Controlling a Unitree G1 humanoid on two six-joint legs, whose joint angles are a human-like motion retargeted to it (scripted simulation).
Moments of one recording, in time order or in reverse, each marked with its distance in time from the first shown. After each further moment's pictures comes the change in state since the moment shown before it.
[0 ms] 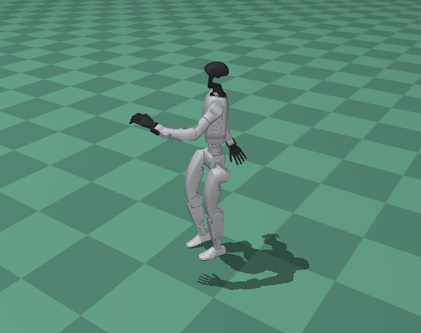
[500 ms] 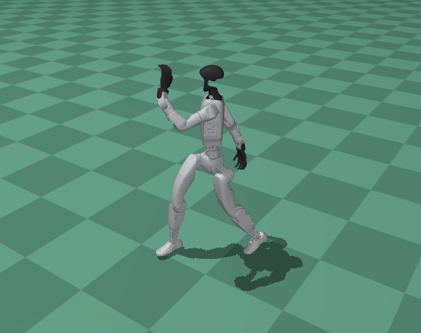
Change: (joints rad) left arm -0.401 0.291 -0.060 -0.508 -0.068 -0.036 0.479; right arm 0.369 0.163 -0.356 -0.342 0.577 -0.328 0.155; waist -0.408 0.022 0.024; left_leg 0.331 0.163 -0.208 0.114 -0.015 -0.122; right_leg -0.241 -0.099 0.056 -0.096 0.120 -0.126
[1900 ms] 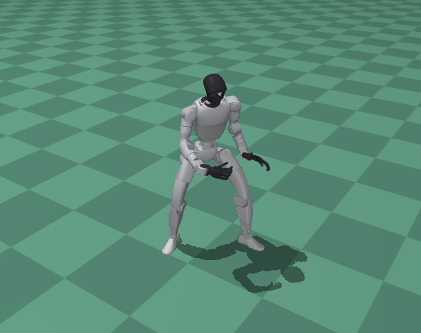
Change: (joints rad) left arm 0.967 -0.670 0.380 0.769 -0.091 0.208 0.212; right arm -1.280 -0.367 0.952 -0.755 0.119 -0.093 0.678; waist 0.766 0.110 0.208; left_leg -1.036 0.312 0.447 0.180 0.313 -0.055; right_leg 0.245 -0.308 -0.670 0.046 -0.166 0.085
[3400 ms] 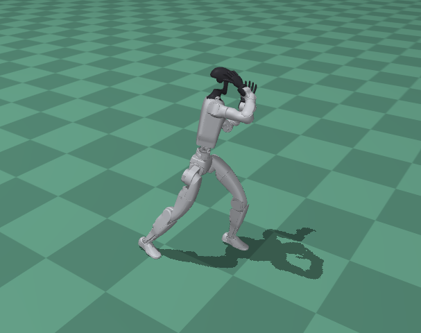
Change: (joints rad) left arm -0.497 0.274 -0.556 -1.430 -0.789 -0.273 0.208; right arm -0.800 -0.418 0.260 -0.986 0.404 -0.630 -1.011; waist 0.445 -0.340 -0.224; left_leg -0.248 -0.544 -0.532 0.585 -0.319 -0.016; right_leg 0.497 0.240 0.380 -0.199 -0.348 0.104
